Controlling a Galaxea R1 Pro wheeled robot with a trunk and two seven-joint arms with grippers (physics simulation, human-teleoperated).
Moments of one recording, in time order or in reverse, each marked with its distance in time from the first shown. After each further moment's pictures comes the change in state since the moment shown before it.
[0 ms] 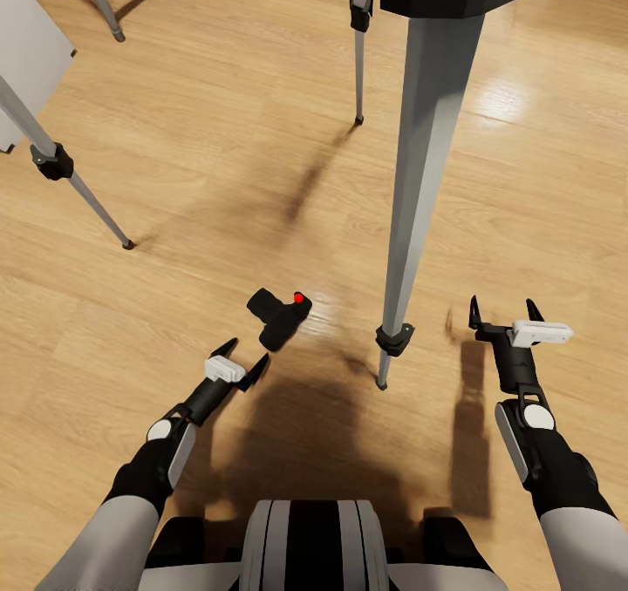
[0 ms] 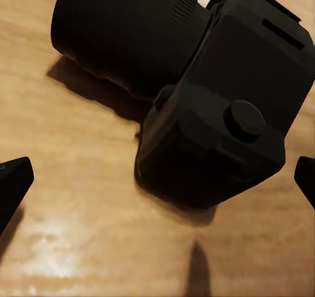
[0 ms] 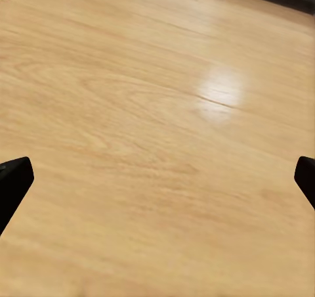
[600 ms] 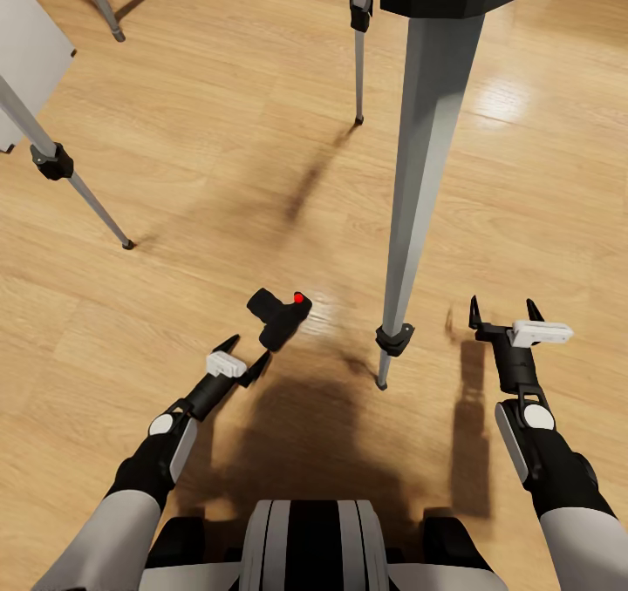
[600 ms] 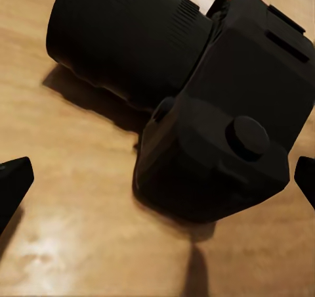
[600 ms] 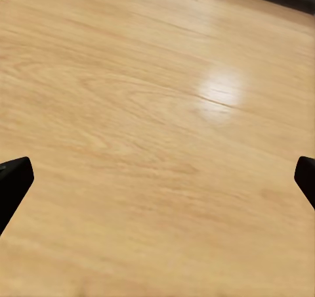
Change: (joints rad) left arm -0.017 -0.004 -0.001 -0.001 -0.002 0.026 -0.001; right arm 0.000 0.000 0.000 0.000 0.000 0.000 -0.001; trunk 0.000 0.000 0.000
